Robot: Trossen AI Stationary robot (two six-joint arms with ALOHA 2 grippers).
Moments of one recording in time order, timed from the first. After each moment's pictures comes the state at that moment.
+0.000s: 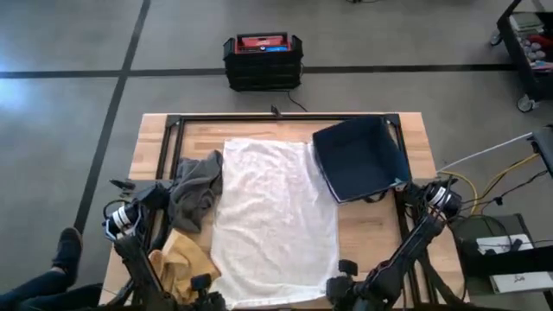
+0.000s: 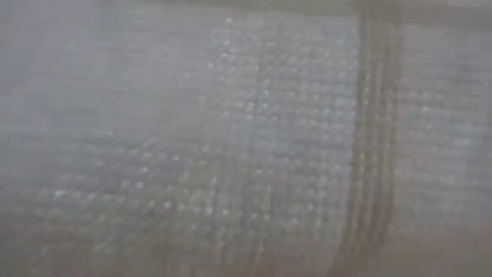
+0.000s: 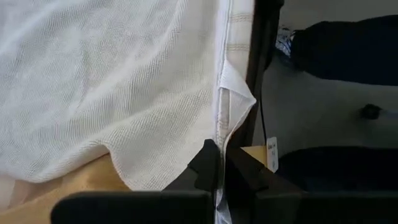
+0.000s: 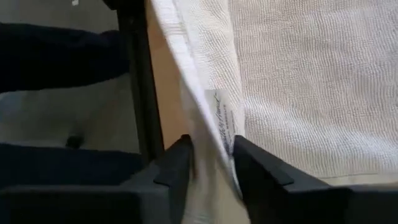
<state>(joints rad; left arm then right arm) -1.08 2.06 1.76 -1.09 -0.45 -1.26 0.92 2.03 1.38 -0.60 0.31 1.07</state>
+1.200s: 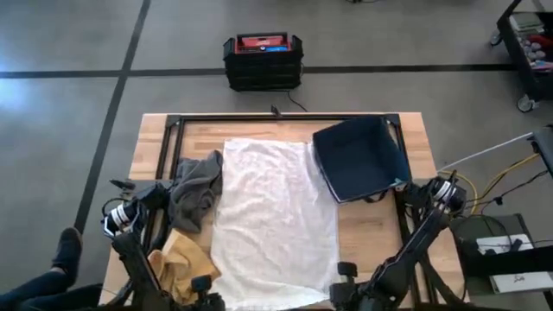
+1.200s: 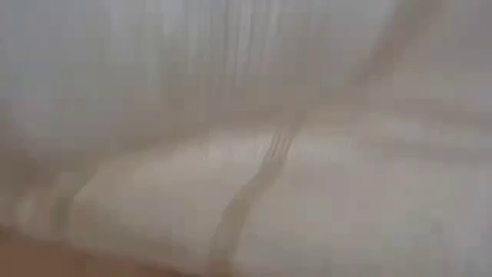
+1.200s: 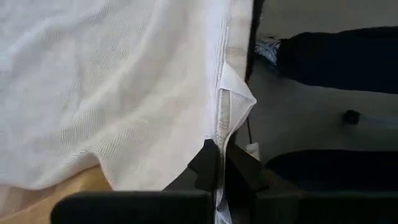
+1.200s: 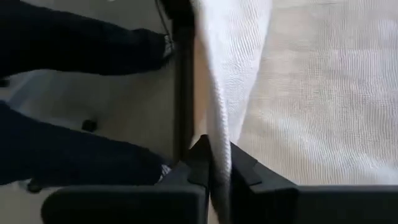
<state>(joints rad) -1.09 2.03 1.82 -1.09 -0.46 -1.24 0.95 1.94 1.38 -0.57 0.29 0.91</state>
